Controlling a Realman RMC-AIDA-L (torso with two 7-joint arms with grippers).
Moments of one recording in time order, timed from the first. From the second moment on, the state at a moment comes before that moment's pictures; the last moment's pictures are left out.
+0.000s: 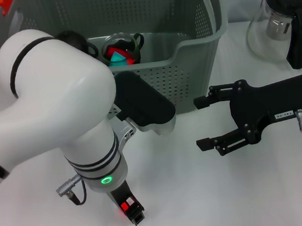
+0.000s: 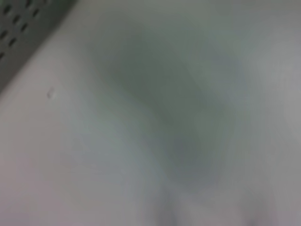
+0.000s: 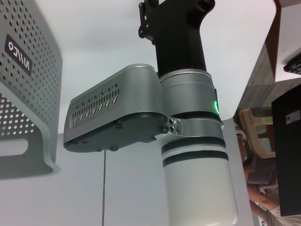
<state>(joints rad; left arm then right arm) -0.62 -2.18 1.90 1.34 2.75 1.59 -2.96 0.63 2.05 -0.98 -0.78 -1.97 -1.62 1.35</state>
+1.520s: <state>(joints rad) -0.63 -2.17 1.88 1.40 2.78 1.64 -2.95 0.63 2.05 -0.98 -0.78 -1.97 -1.62 1.35</state>
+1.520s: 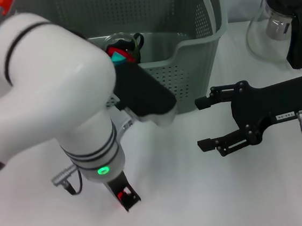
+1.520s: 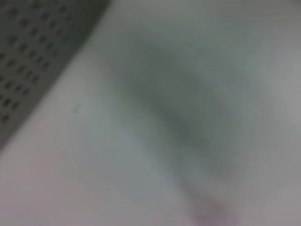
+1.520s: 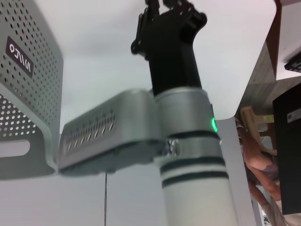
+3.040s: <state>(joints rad) -0.72 -2.05 0.84 1.10 2.21 1.17 -2.29 0.65 2.05 -0.95 -0.77 -1.96 -1.63 1.37</state>
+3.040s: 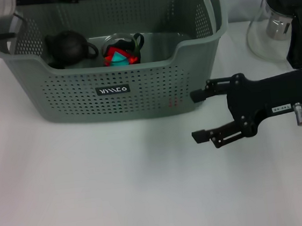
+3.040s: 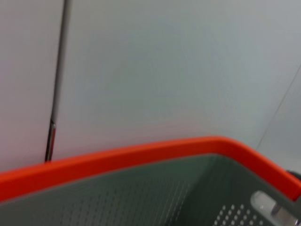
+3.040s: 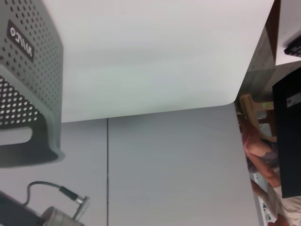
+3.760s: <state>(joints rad) -0.40 -2.16 0.77 1.22 1.70 1.86 -1.69 0.64 2.05 -0.91 -0.77 -1.96 -1.69 1.40</state>
